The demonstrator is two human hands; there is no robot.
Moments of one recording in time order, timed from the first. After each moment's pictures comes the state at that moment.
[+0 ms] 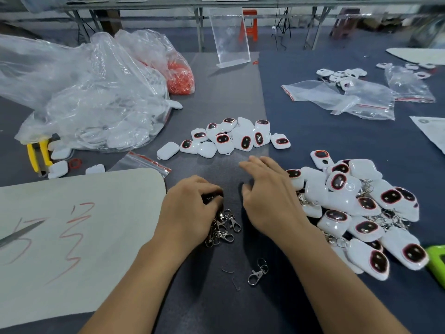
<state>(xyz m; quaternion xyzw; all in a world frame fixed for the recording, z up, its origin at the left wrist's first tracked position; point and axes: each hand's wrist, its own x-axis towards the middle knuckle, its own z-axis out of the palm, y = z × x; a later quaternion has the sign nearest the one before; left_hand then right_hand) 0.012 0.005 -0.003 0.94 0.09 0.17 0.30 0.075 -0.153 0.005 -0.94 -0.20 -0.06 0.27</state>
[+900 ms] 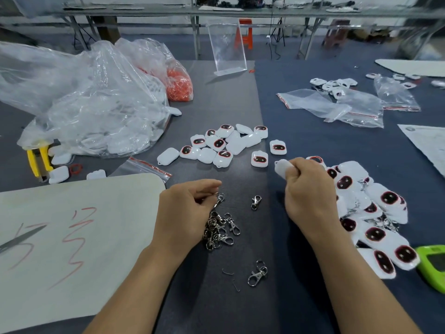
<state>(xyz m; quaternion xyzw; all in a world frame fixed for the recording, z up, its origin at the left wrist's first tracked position) 0.006 0.005 0.000 0.86 0.08 0.24 0.45 0.097 -0.203 0.007 -0.92 -0.04 -0.18 0.34</state>
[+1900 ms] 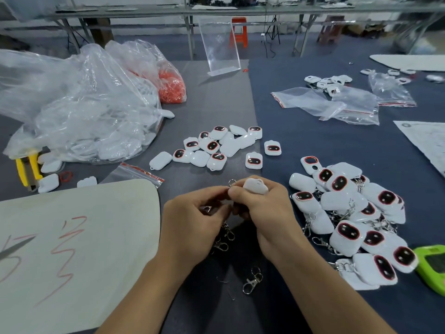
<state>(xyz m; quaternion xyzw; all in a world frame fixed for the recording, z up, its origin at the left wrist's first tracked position) 0.003 -0.016 0.008 0.86 0.01 0.22 0.46 0.053 -0.147 0.019 -0.66 0.01 0.11 0.75</state>
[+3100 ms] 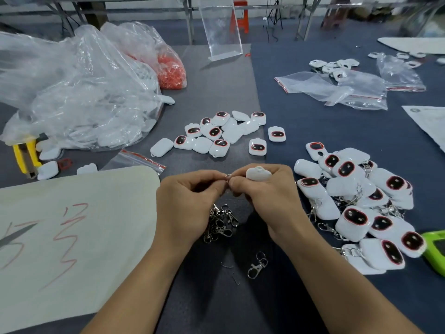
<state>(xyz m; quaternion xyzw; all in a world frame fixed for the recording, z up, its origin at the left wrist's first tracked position) 0.009 -0.009 0.006 0.79 0.08 0.24 0.55 0.055 -0.150 0.016 -0.73 -0.07 0.06 0.68</state>
